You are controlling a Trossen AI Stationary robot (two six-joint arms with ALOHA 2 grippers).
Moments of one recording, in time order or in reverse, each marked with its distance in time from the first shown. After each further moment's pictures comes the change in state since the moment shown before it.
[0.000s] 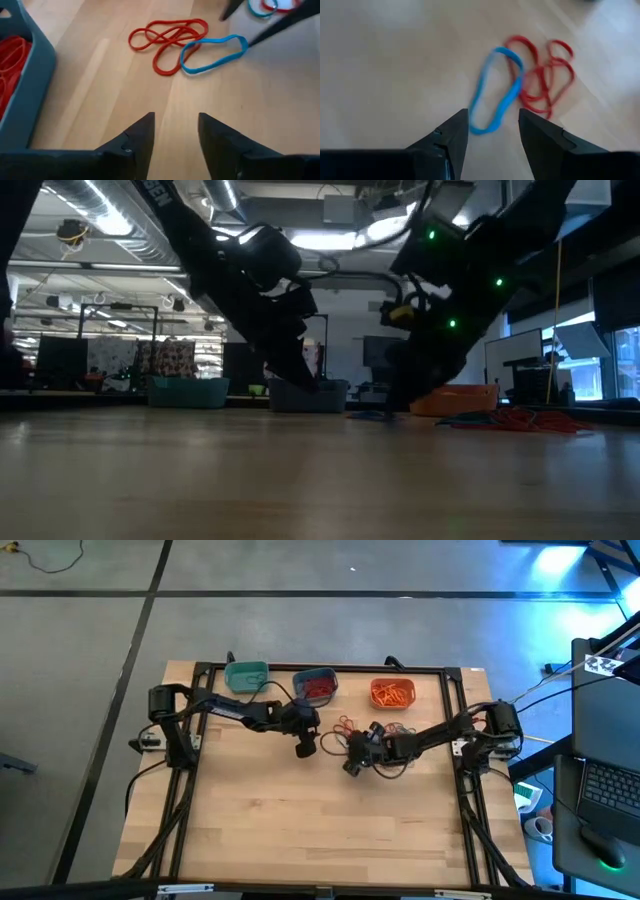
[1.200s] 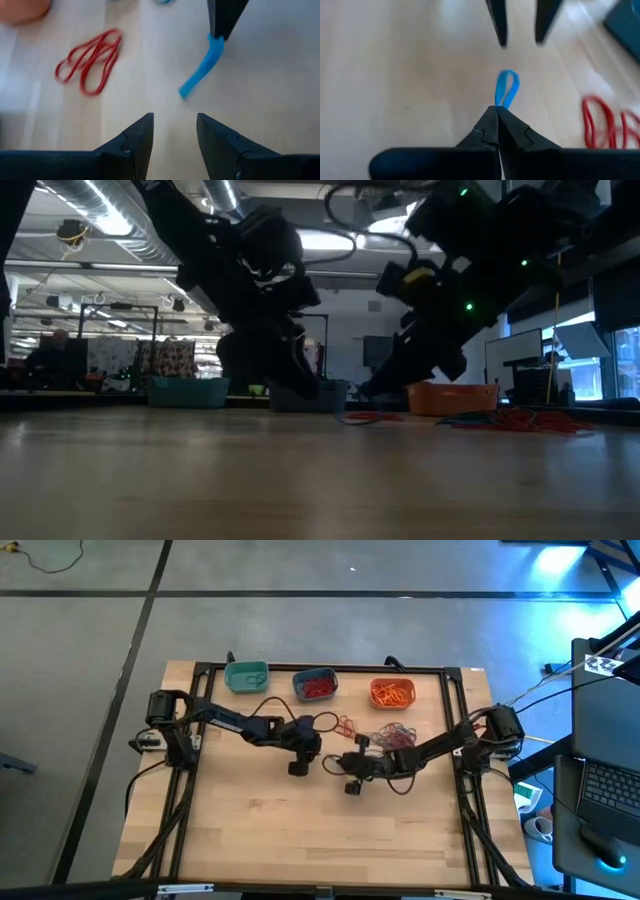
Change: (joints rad) left arm -0.150 -0.002 -0.008 -0.014 -0.002 0.278; right arm 0.118 0.001 -0.040 0.280 -0.083 -0.356
